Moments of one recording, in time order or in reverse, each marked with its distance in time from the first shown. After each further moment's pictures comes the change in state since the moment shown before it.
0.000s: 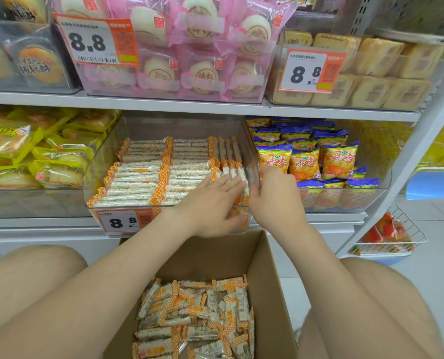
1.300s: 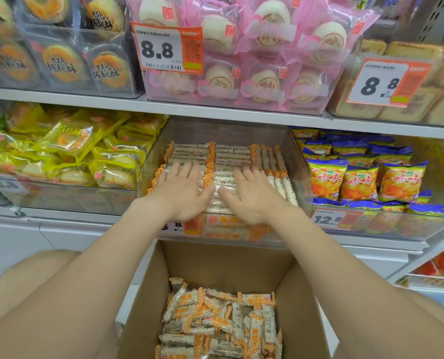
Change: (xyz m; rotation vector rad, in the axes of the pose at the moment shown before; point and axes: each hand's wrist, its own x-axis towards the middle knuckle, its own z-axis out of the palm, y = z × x) left_hand -0.061 -0.109 -0.030 -0.042 -0.020 -0.600; right_hand 0.052 -0.068 0.082 -0.283 -0.460 -0.375
